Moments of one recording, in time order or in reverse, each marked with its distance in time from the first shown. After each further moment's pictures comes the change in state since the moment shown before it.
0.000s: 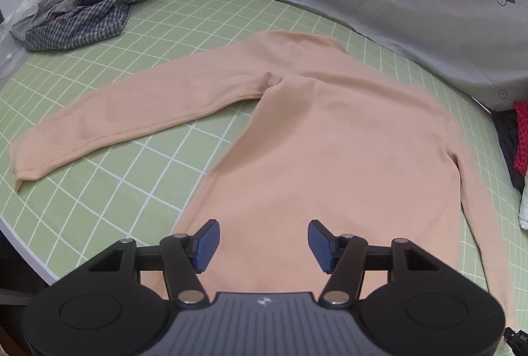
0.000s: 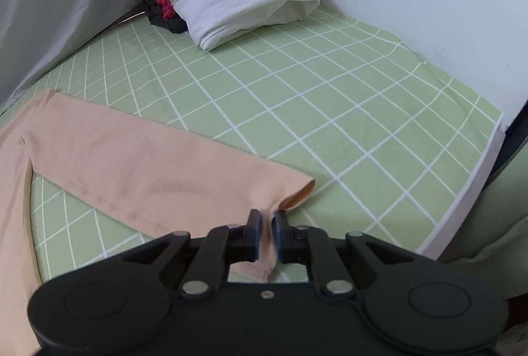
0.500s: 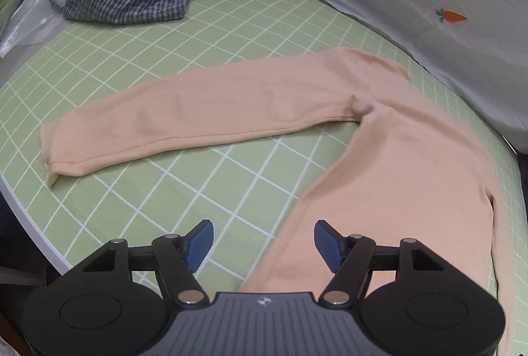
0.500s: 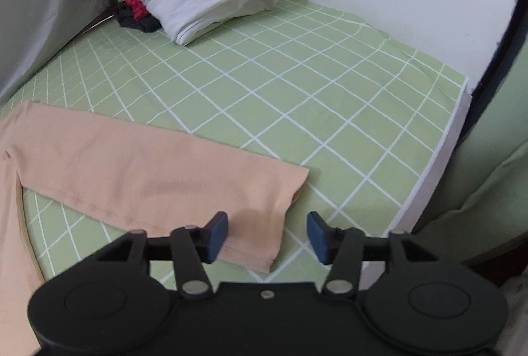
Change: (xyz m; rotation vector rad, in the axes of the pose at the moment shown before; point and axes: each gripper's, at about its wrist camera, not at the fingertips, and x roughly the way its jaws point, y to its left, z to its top) left arm 0.014 0.097 0.019 -0.168 0.015 0.041; right arm -0.014 0.020 -0.010 0.128 0.020 -0.115
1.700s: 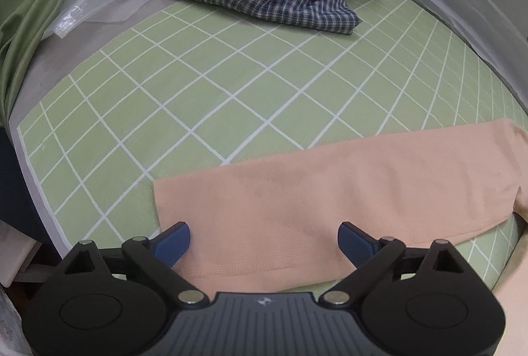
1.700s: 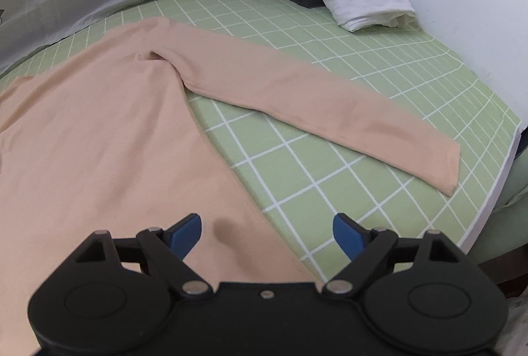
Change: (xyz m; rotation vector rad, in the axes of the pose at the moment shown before) left arm 0.060 0.151 0.080 -0.093 0.014 0.187; right arm -0.059 0.189 -0.082 -0.261 0.008 0.046
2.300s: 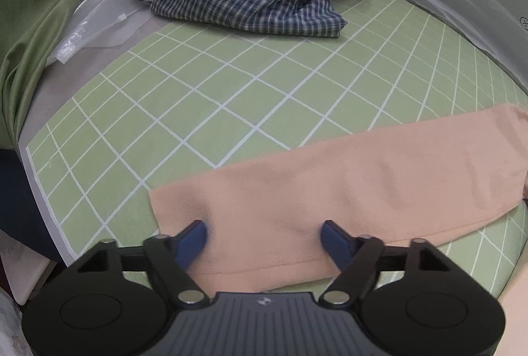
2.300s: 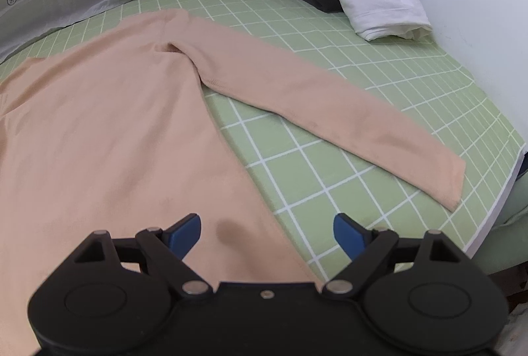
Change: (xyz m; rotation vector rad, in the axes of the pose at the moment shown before) left arm -0.007 -0.021 -0.010 0.055 -0.079 0.059; right arm -0.002 0.008 0.004 -0.081 0.011 0.006
